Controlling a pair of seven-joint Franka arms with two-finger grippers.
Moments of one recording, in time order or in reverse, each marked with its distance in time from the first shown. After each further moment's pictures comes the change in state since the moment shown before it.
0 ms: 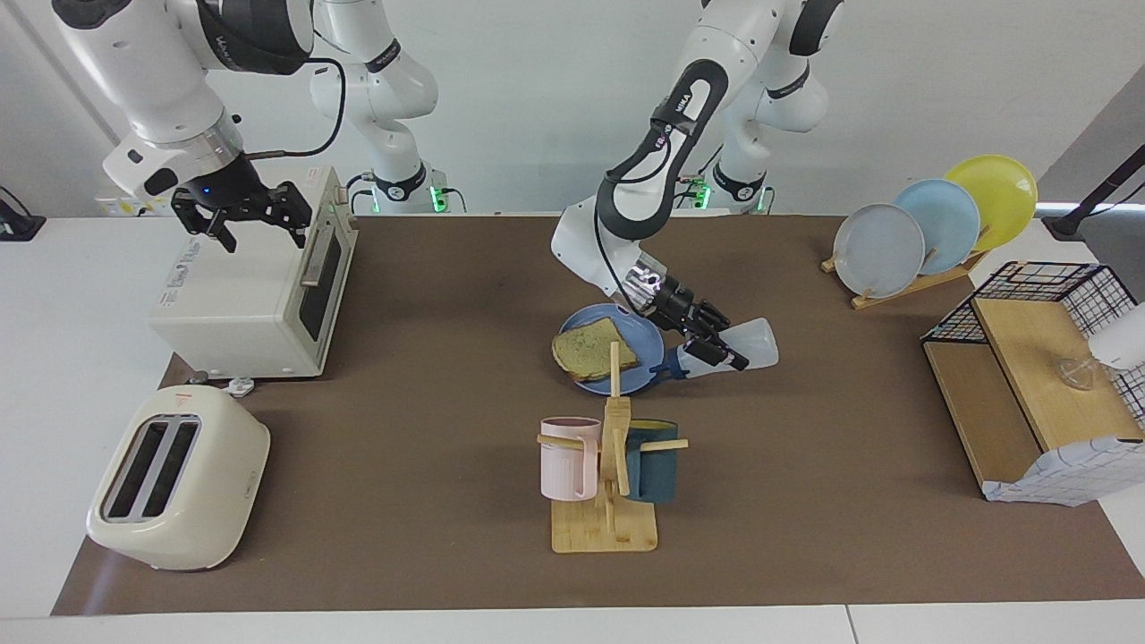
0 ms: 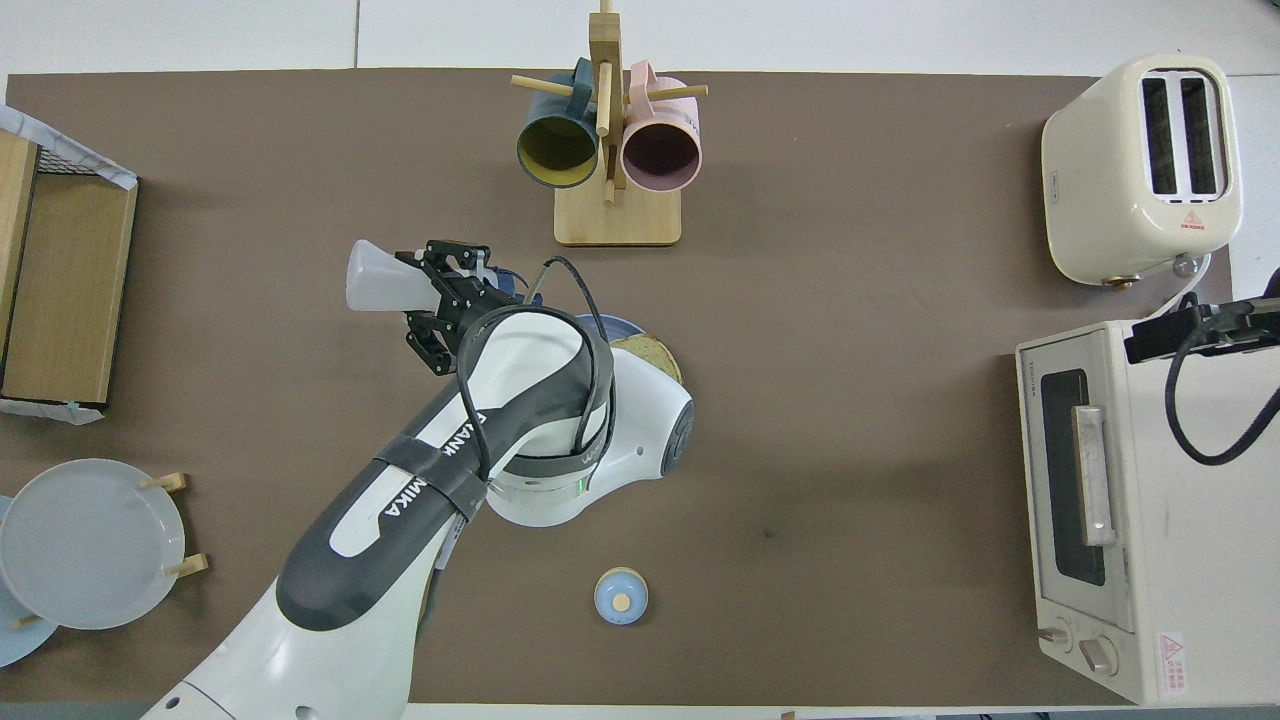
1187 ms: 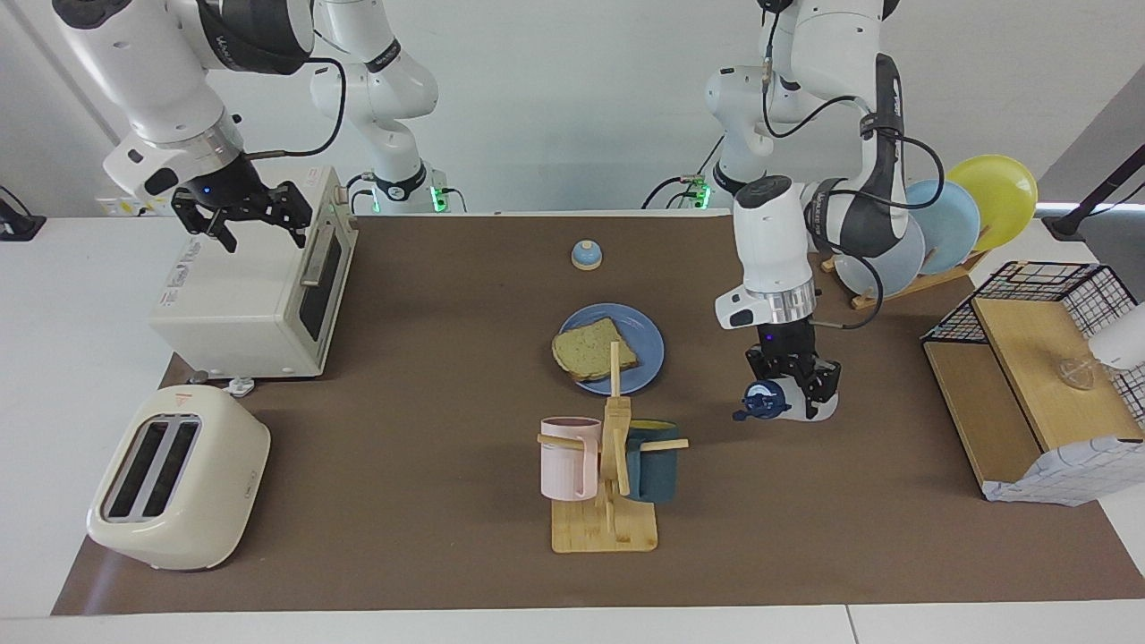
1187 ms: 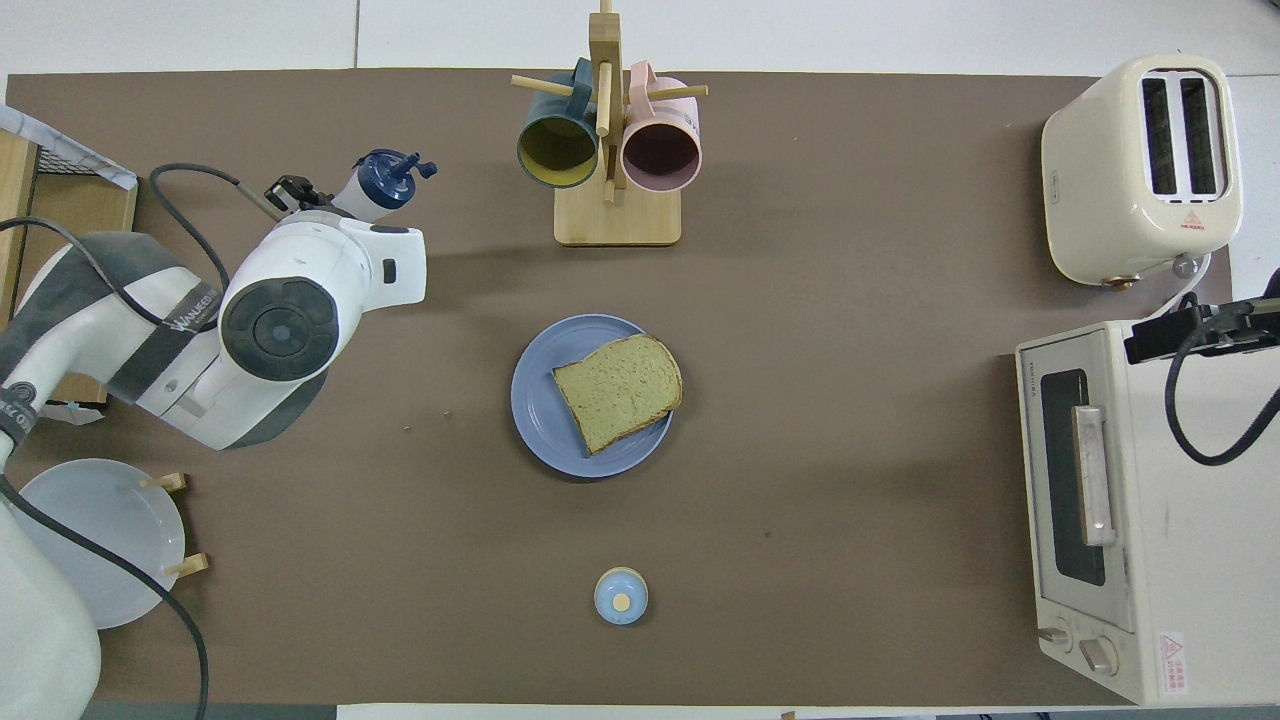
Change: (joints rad) left arm 0.496 -0.162 -0.001 -0.190 -0.497 1.003 -0.401; right arm 0.000 0.000 0.000 0.000 0.000 0.000 0.000
